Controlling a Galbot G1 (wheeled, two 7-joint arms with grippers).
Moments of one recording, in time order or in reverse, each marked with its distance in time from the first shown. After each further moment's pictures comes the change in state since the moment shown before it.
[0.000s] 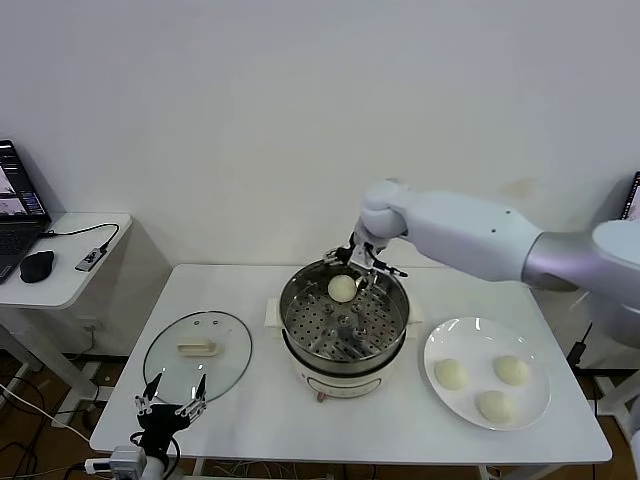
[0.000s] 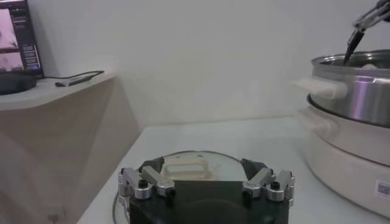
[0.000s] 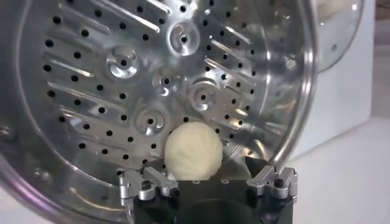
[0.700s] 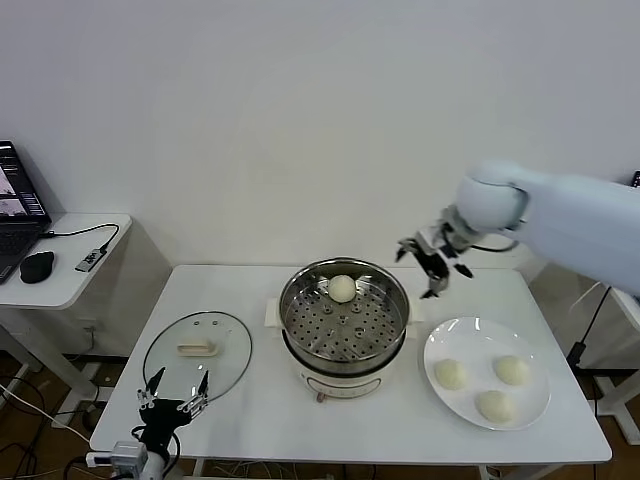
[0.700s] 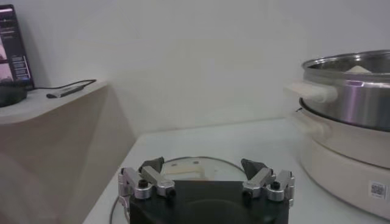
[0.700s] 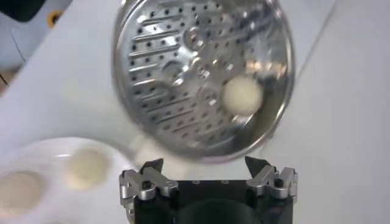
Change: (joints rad) left arm -0.016 0.037 0.017 -0.001 -0.002 0.005 0.001; right arm 0.168 -0.528 -0.088 0.447 0.270 -0.521 -0.067
